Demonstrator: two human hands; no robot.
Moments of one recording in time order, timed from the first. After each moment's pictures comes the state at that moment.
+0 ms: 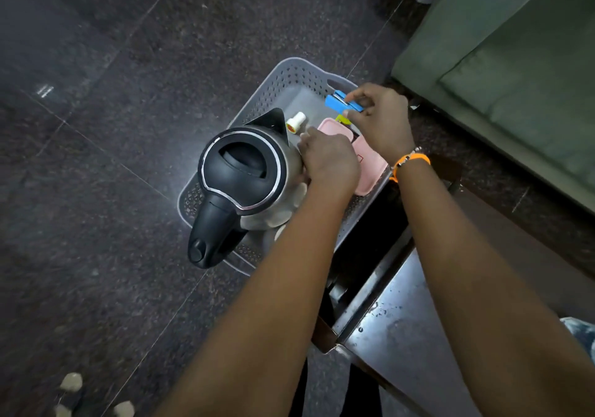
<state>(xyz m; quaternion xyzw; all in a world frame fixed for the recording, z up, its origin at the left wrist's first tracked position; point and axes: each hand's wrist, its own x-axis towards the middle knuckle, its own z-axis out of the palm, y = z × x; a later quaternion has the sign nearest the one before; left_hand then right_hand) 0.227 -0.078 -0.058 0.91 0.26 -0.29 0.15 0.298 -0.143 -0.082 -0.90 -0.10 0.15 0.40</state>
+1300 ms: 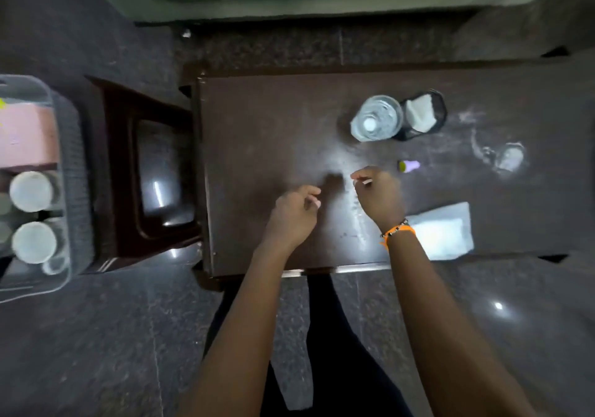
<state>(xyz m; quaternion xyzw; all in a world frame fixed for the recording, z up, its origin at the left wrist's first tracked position) 0.016 -0.436 -0.073 0.83 0.01 -0.40 0.38 -0.013 -0.594 -0.105 -0.85 0.35 0.15 0.37</state>
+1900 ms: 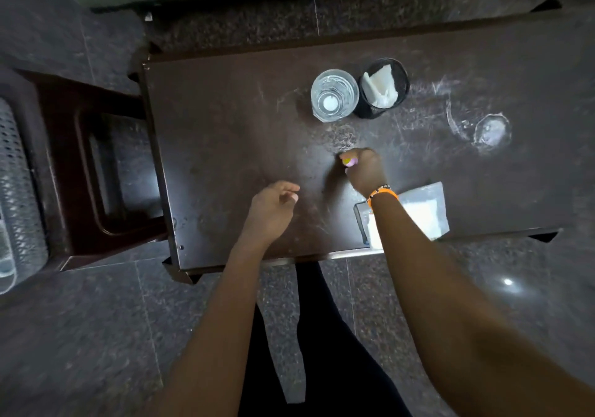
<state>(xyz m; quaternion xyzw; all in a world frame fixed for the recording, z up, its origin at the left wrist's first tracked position) -0.014 -0.491 -0.095 0.84 0.04 -0.42 0.35 -0.029 -0.678 -0.165 -0.82 0.37 0.24 0.38</state>
